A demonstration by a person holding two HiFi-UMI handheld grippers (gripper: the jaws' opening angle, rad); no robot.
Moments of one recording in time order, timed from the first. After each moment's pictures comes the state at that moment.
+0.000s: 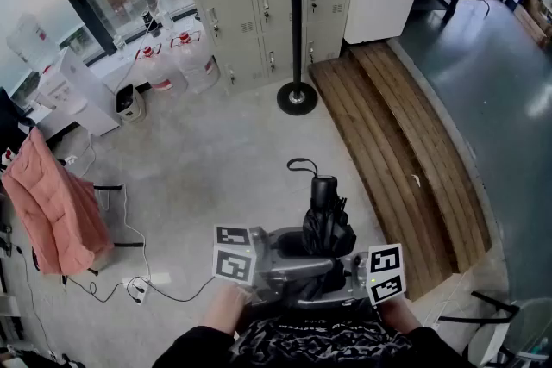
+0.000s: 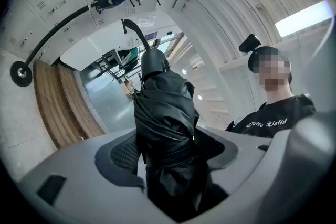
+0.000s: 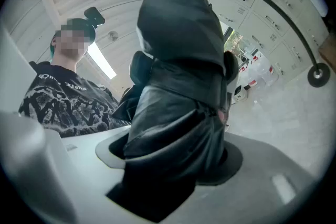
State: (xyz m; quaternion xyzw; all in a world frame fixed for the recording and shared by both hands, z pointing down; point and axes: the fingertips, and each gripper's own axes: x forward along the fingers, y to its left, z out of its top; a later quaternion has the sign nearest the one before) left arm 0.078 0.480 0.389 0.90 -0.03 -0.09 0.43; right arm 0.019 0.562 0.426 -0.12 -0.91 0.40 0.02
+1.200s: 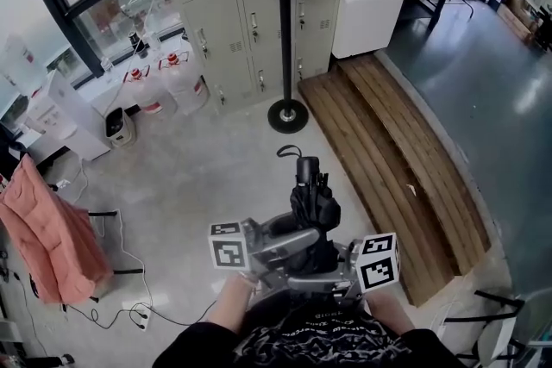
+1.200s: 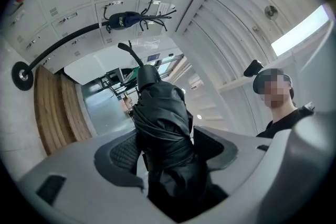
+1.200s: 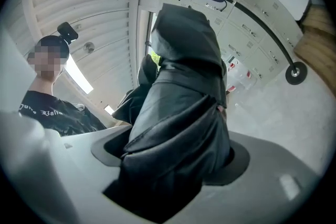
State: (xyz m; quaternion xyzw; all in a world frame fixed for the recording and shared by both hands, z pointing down) left arm 0.024 0.387 0.395 0.88 -0.07 -0.19 0.43; right arm -0.027 0.468 0.428 0.00 -0.89 0.46 0.01
